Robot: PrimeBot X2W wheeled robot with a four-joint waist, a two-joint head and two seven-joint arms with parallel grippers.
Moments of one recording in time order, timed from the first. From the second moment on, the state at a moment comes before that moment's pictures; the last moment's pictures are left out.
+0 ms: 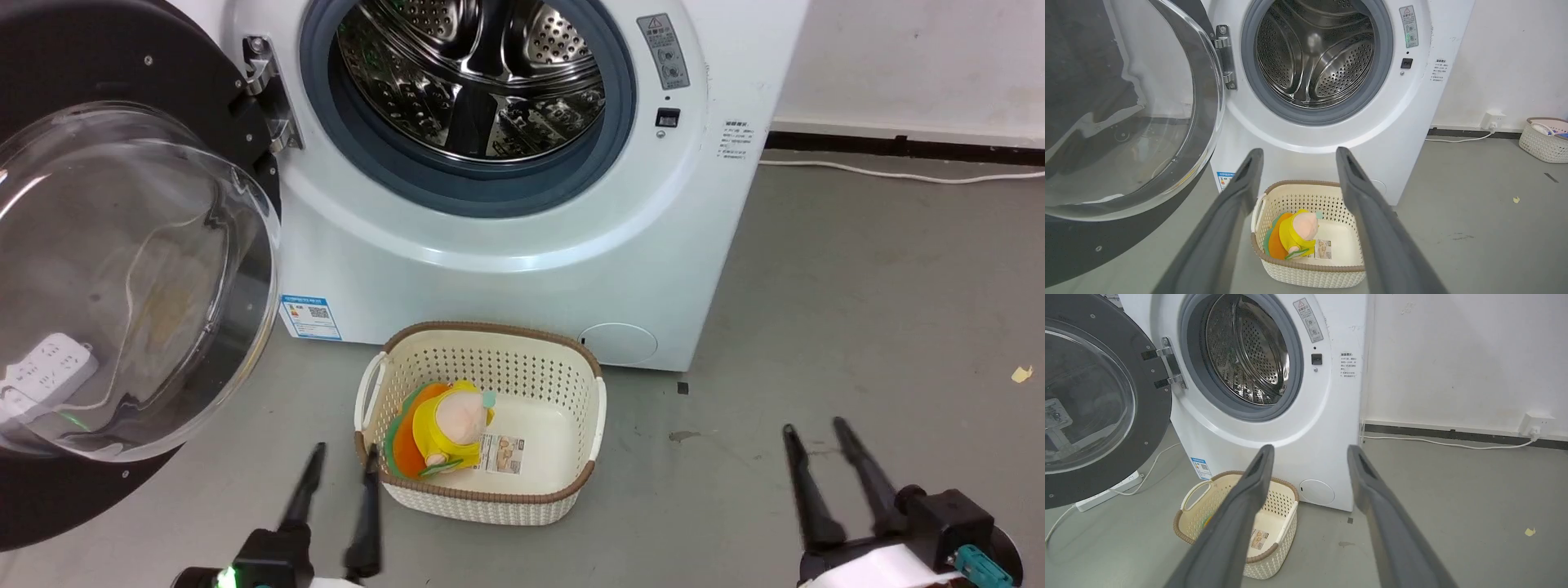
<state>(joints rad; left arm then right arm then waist) 0.08 0.05 -0.09 0.07 -0.08 0.03 -0.26 0.02 -0.06 0.01 0.14 0.11 0.13 -0.26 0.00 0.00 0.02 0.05</state>
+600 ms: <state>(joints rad) 0.08 0.05 -0.08 0.06 -0.07 0.03 -0.23 0.02 -0.06 0.01 0.13 0.10 0.13 -0.23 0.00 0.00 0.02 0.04</state>
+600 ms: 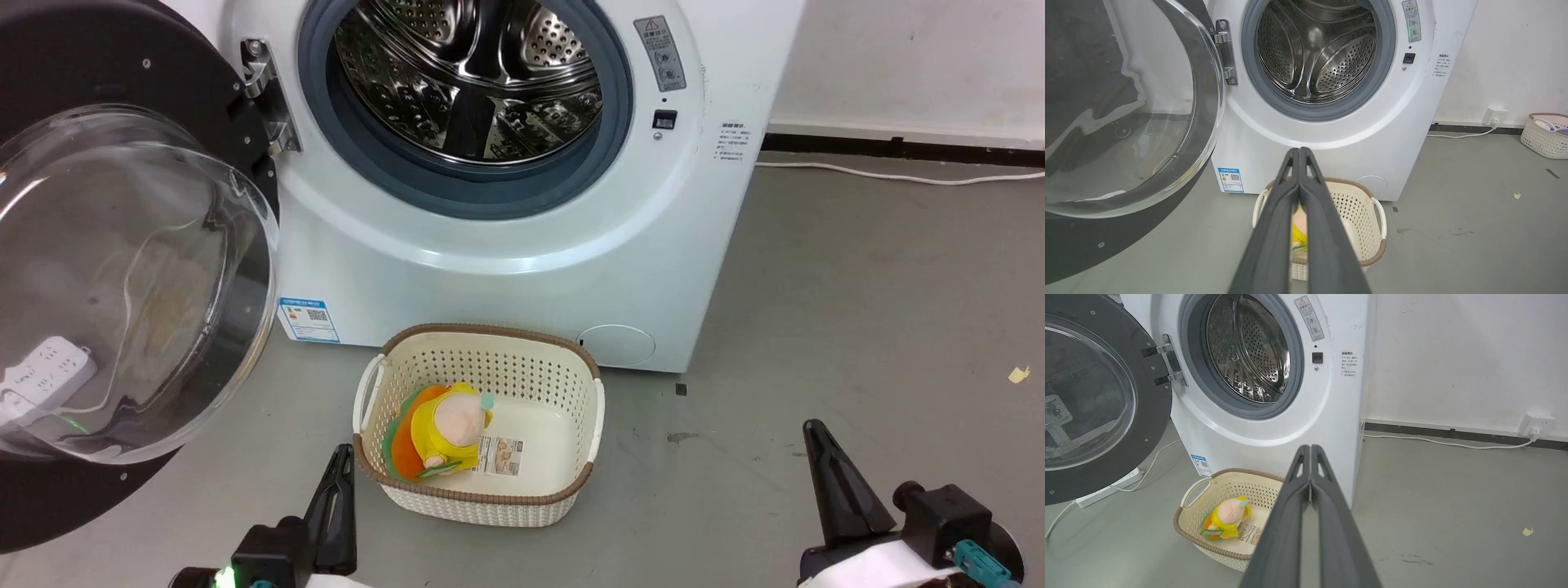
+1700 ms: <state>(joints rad) 0.06 0.05 -0.06 0.04 -0.05 0.02 -0.16 0.01 -0.06 0.01 0.09 0.08 0.13 -0.16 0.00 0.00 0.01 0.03</state>
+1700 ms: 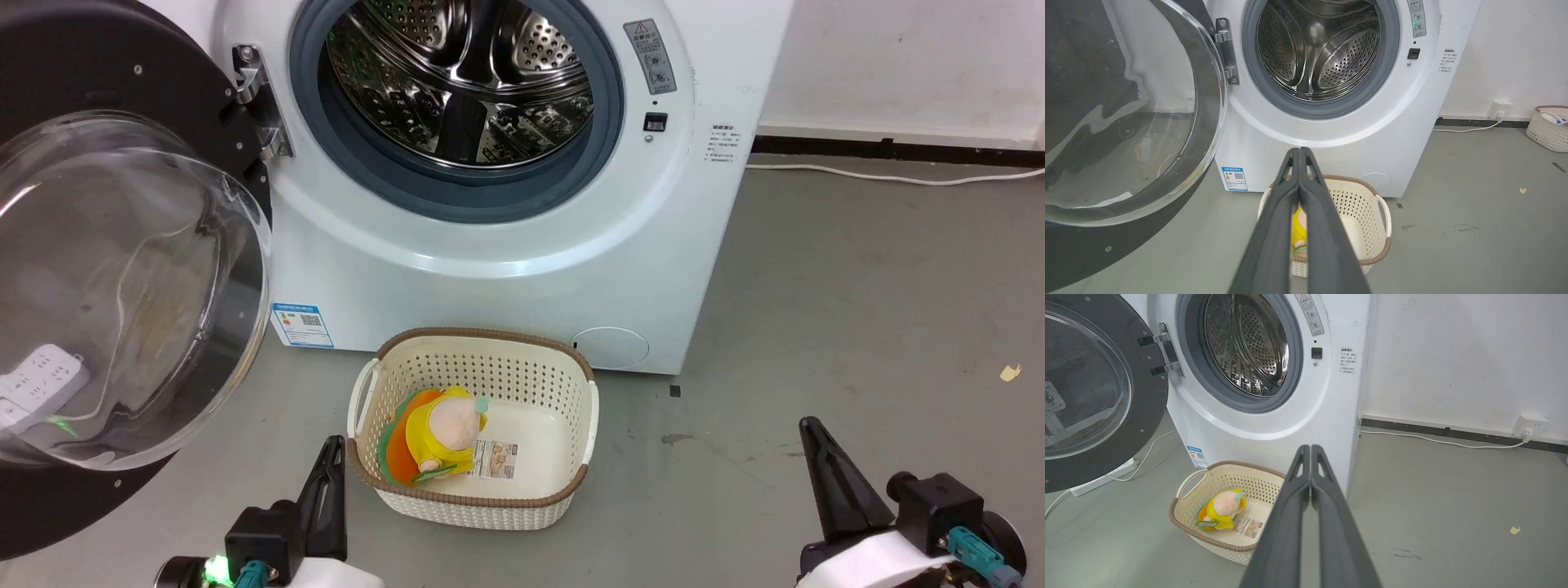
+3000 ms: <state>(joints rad) 0.04 0.05 -0.03 0.02 -0.03 0.01 -0.08 0.01 -0.06 0.01 0.05 0.04 0.13 -0.08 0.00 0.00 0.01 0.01</state>
